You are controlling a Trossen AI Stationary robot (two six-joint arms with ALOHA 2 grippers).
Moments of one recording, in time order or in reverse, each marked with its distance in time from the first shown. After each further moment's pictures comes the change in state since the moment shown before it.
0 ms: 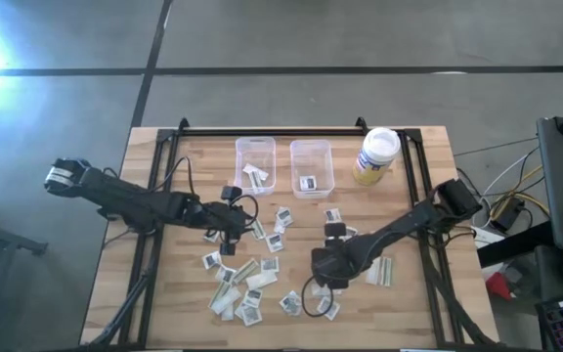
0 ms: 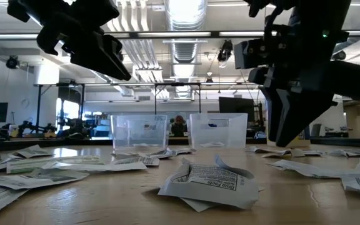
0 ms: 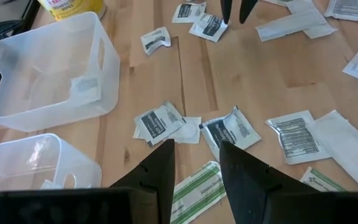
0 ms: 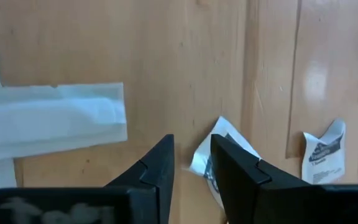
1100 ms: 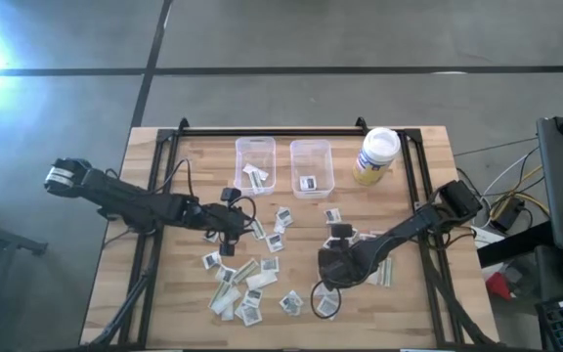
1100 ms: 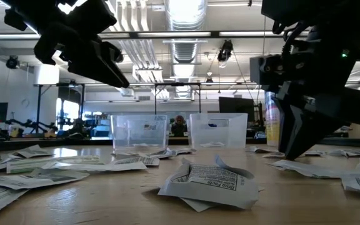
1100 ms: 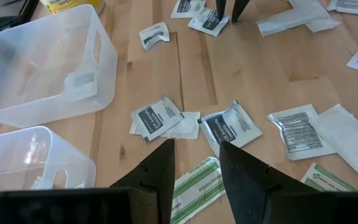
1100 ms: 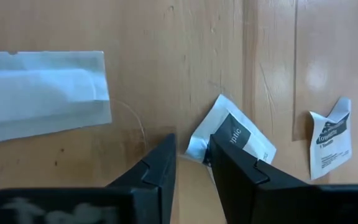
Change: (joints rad) left arm 0.000 0.000 -0.065 0.081 0.000 -0.002; right arm 0.036 -0.001 -0.117 0.079 0.081 0.072
